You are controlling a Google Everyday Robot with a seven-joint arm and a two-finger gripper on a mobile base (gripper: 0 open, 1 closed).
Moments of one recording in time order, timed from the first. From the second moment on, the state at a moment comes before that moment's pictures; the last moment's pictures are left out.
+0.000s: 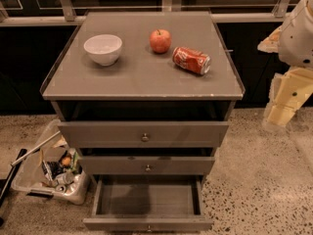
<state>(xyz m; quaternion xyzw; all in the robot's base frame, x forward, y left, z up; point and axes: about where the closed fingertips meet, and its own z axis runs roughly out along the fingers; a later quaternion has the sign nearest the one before) 0.438 -0.217 0.977 -0.60 0.78 -0.03 0.16</state>
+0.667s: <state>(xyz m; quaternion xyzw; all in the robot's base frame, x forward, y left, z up) 0.435 -0.216 0.942 -0.60 0.78 -0.02 0.16</state>
